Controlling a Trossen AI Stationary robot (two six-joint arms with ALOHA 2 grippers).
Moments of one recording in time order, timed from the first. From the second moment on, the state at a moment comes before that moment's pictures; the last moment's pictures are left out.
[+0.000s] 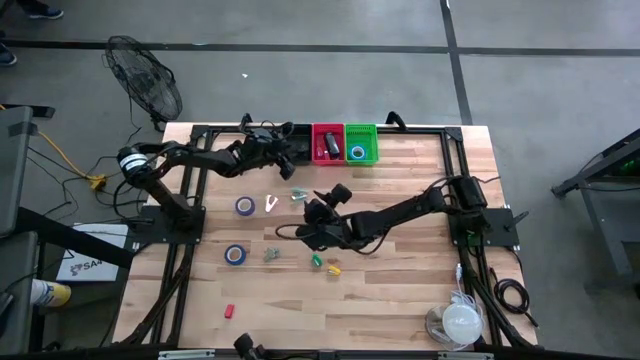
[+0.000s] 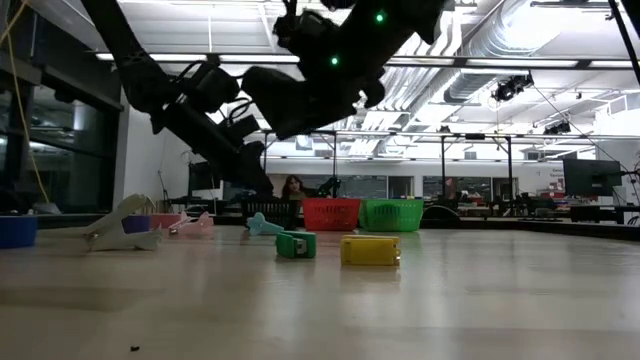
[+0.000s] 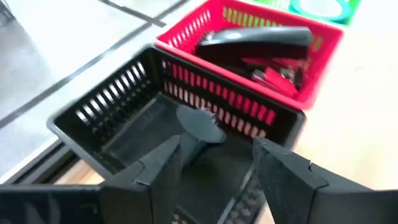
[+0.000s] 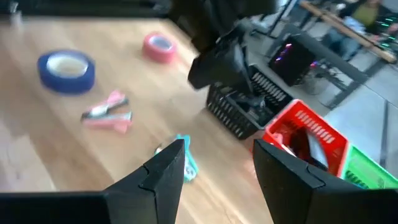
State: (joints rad) left arm 0.60 1.58 0.64 0.45 -0.05 0.02; right arm 0.19 2.03 1.40 -0.13 0.99 0.30
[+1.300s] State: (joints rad) left arm 0.51 0.92 0.52 -0.31 0.01 -0.11; right arm -0.16 2.12 1.40 -0.15 0.11 -0.20
